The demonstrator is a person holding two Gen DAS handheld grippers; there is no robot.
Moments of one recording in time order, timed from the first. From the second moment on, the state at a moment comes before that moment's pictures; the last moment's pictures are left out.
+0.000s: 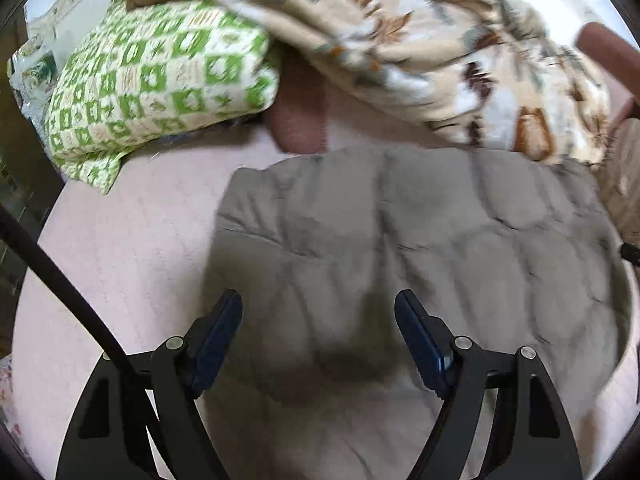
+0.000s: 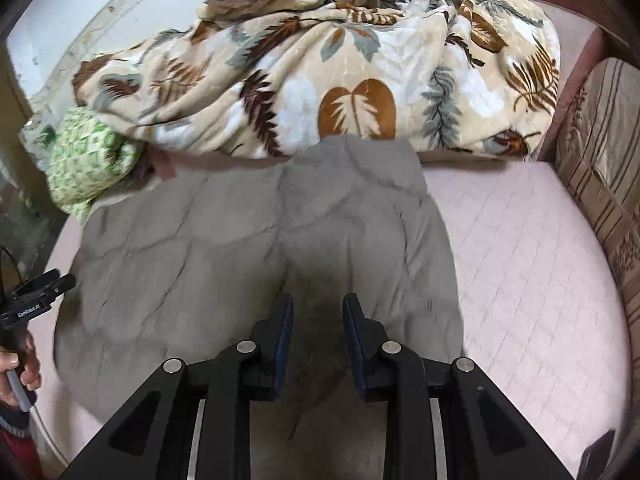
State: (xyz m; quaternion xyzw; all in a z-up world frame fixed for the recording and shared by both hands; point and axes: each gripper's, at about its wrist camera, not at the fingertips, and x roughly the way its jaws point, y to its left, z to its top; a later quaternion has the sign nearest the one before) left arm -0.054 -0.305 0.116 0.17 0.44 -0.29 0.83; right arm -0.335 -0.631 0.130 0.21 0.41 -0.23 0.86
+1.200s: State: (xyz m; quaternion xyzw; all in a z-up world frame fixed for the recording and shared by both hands) left arm -0.124 -0.219 0.099 0.11 0.43 -0.27 0.86; right arm -0.402 -0.569 0.116 0.27 0.37 -0.22 0.86
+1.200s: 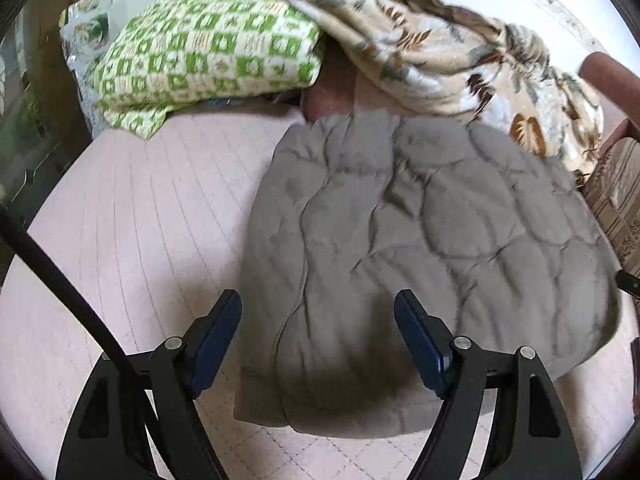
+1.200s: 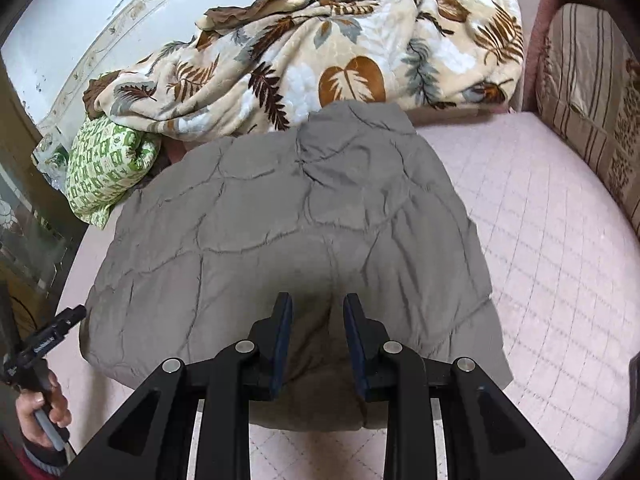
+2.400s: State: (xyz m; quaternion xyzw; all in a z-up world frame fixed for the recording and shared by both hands) left arm -0.136 -0.223 0.102 0.12 0.39 -0.27 0.87; right arm -0.385 -0.548 0.097 0.22 0.38 -0.22 0.87
